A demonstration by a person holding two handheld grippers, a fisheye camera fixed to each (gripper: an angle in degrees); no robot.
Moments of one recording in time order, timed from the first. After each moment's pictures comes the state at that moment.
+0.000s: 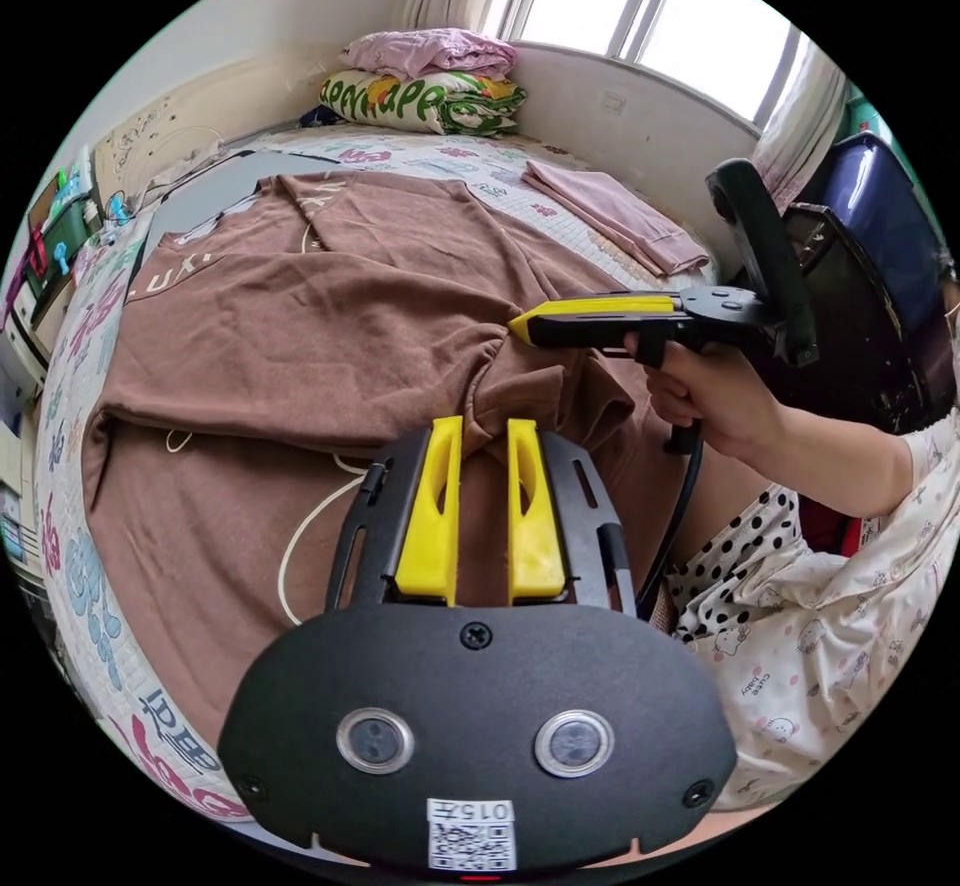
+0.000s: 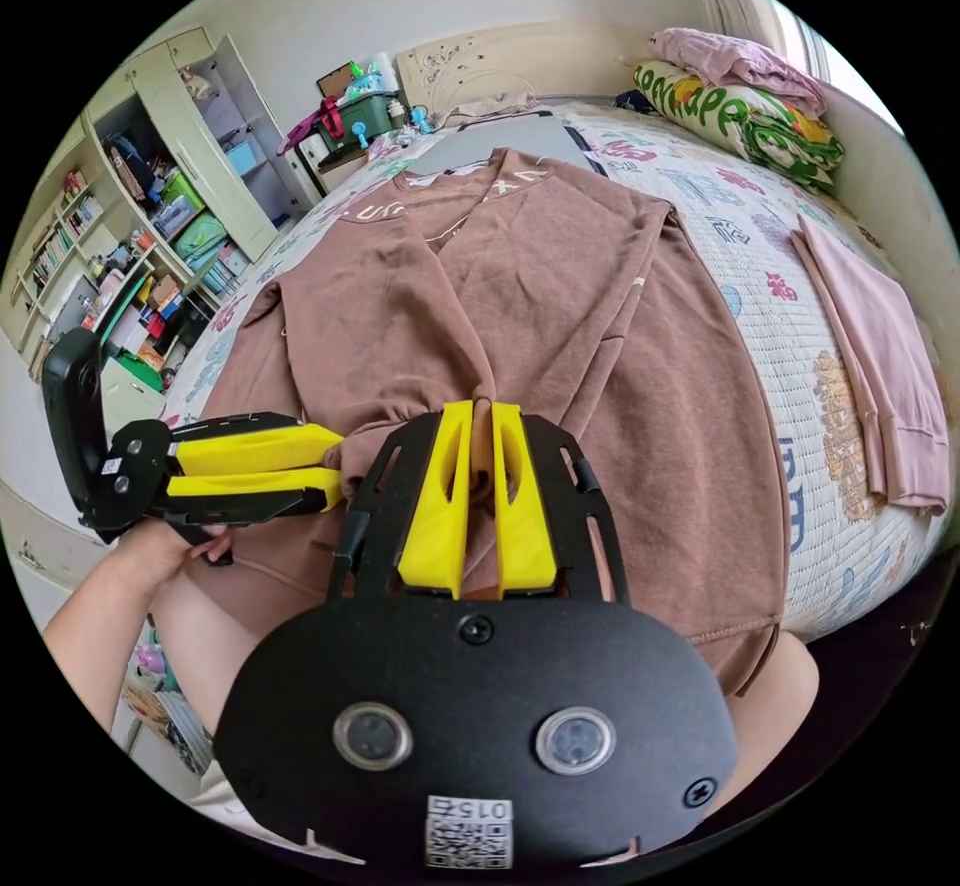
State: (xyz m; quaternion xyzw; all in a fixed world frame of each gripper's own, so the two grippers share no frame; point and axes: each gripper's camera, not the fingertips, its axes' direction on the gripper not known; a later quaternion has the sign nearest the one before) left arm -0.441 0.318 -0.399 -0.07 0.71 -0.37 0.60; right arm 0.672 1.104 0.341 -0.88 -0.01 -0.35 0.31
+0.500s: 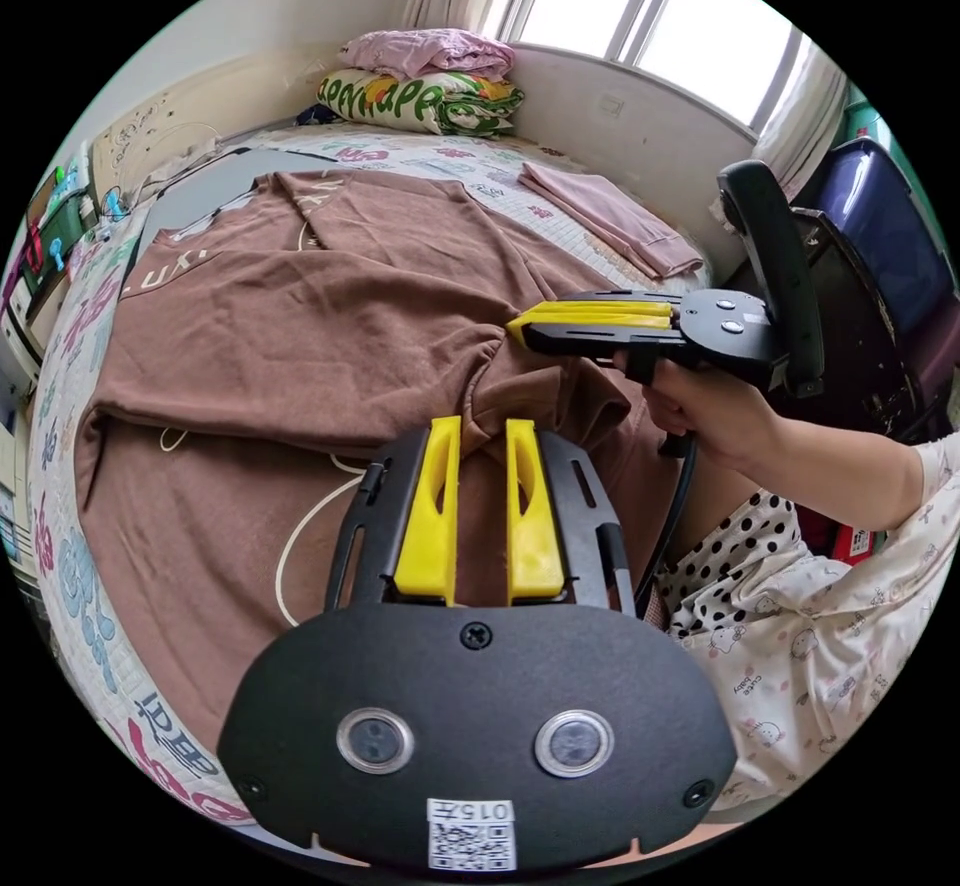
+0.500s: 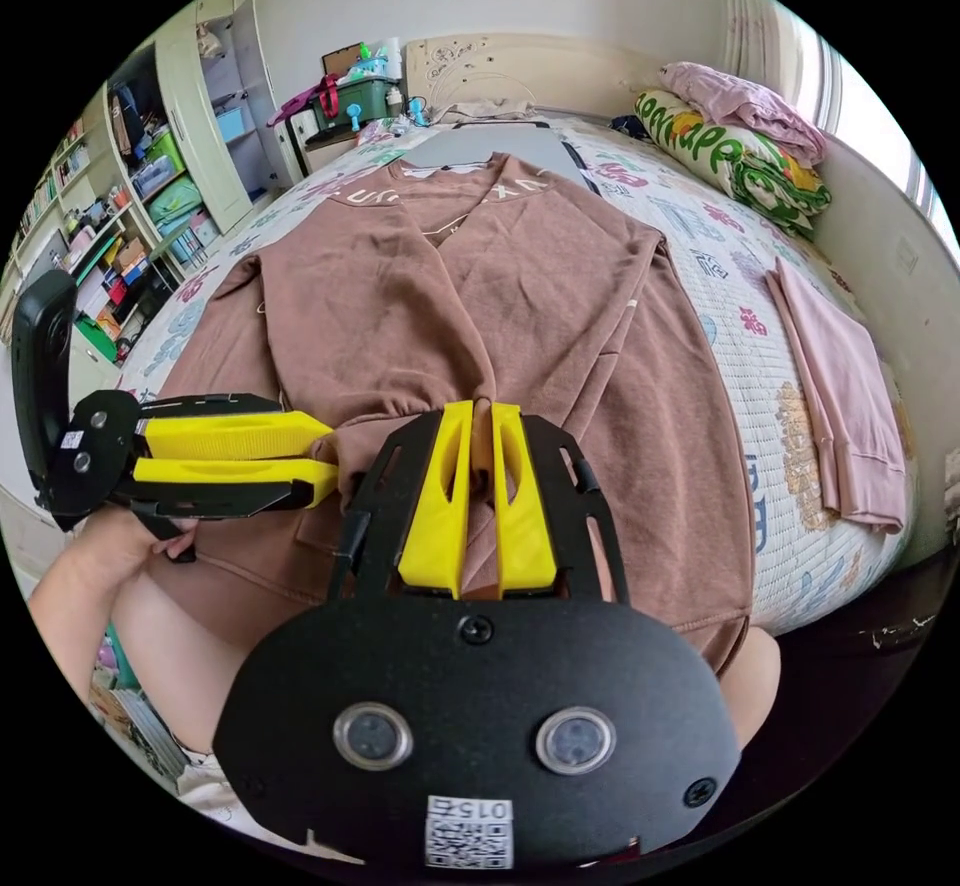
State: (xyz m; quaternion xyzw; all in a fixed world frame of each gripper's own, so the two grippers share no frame) left arm -0.426 0.292 -0.401 -0.07 0.71 -0.38 0.59; right arm 0.622 1.157 0.279 -0.85 -0.02 -0.43 0.31
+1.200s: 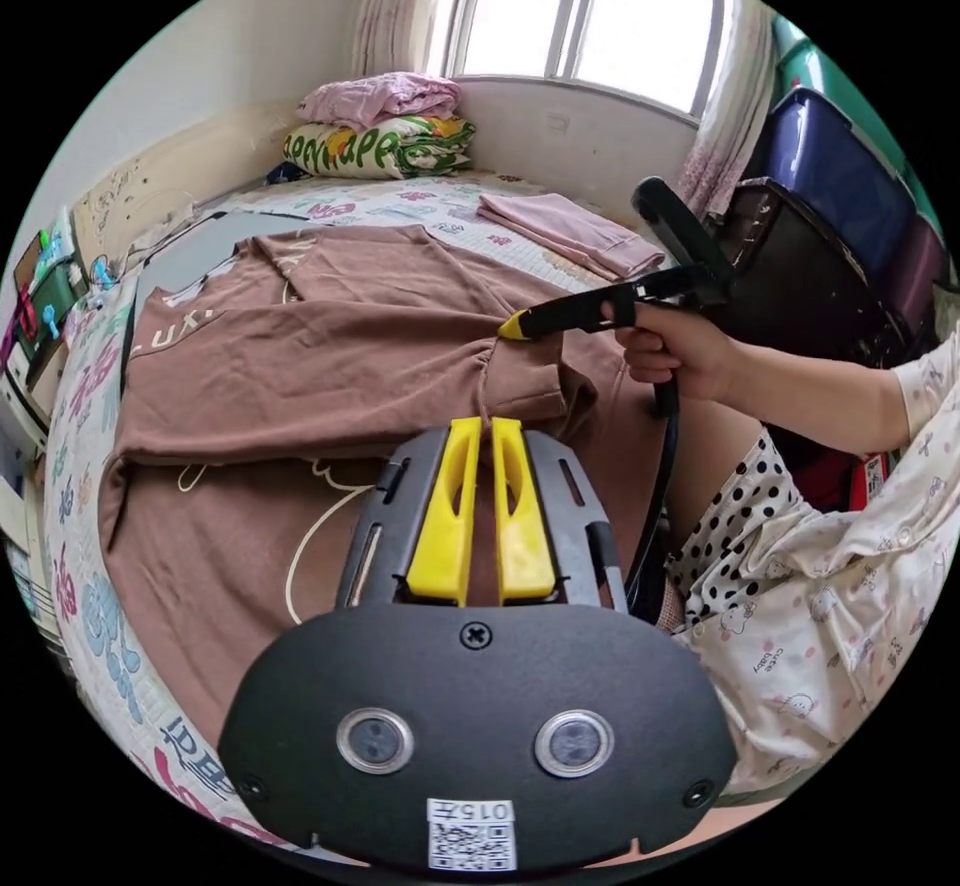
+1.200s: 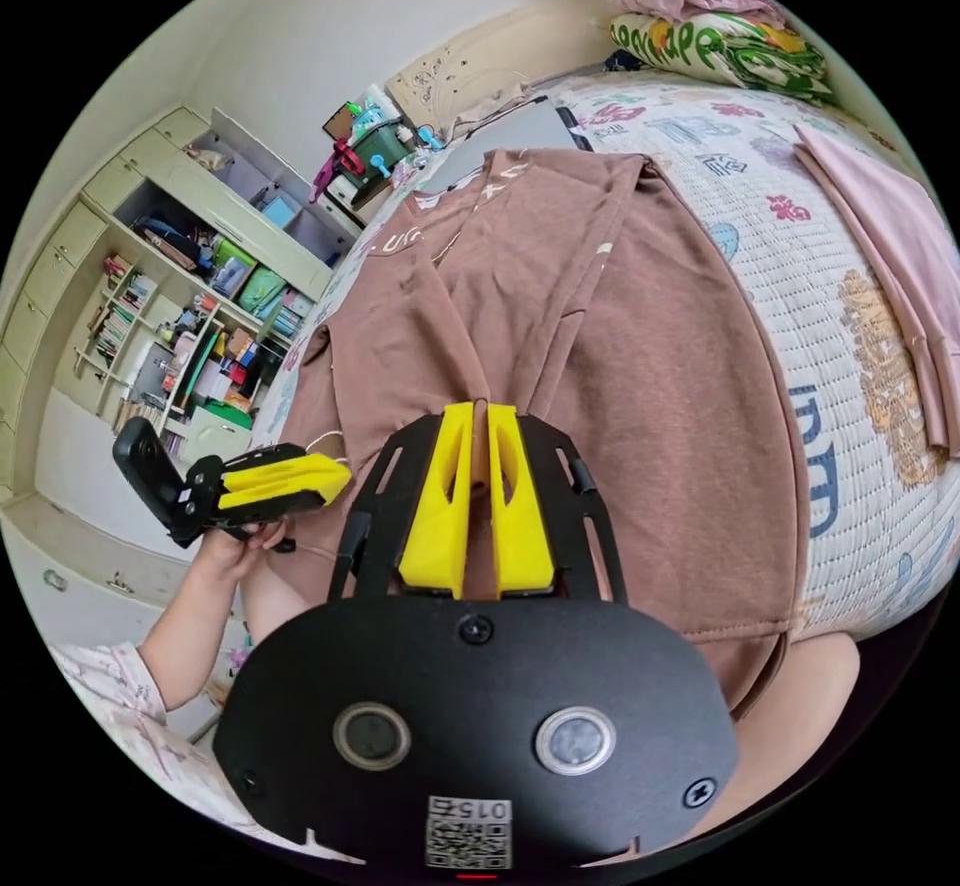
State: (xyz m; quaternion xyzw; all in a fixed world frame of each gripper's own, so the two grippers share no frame) left arm -0.402 0.274 -0.468 0.01 0.69 -0.37 0.62; right arm 0.581 1.111 0.392 -0.92 0.00 -0.19 0.34
